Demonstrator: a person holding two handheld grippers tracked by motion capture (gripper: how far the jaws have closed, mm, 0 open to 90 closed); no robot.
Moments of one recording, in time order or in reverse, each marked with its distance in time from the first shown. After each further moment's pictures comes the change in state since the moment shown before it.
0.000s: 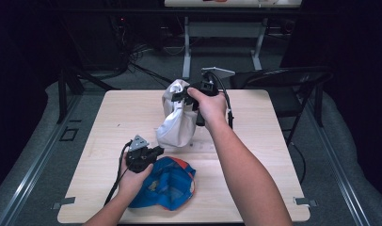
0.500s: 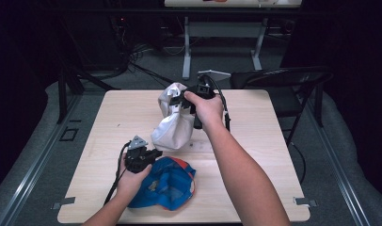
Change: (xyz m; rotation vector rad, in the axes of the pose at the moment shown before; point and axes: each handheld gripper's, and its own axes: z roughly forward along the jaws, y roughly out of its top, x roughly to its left) left arm 0.002 0.001 -0.004 0.036 -0.008 -0.061; right arm -0.001 -0.004 0.010 0.017 -0.037 -0.013
